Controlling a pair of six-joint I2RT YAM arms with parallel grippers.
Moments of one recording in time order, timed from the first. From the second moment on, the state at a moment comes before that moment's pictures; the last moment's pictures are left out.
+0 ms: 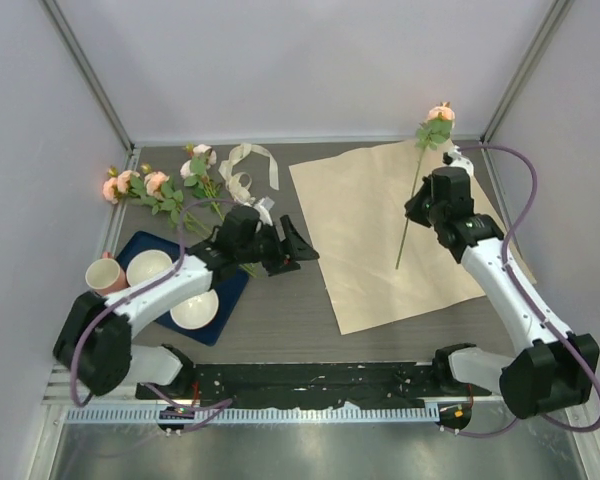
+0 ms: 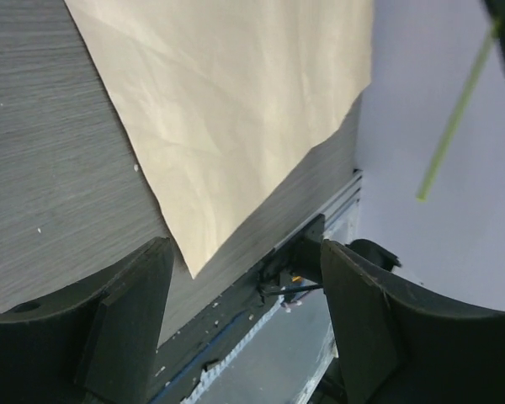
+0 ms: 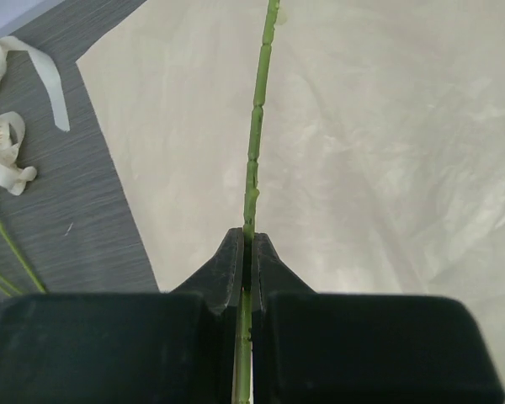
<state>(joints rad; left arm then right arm) -0.60 1.24 0.80 -0.09 0.39 -1.01 0.23 1.21 1.06 -0.43 0.13 0.54</state>
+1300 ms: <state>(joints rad) -0.77 1.93 1.11 0.00 0.29 -0.99 0.16 1.74 0.93 -0.10 0.32 0.57</state>
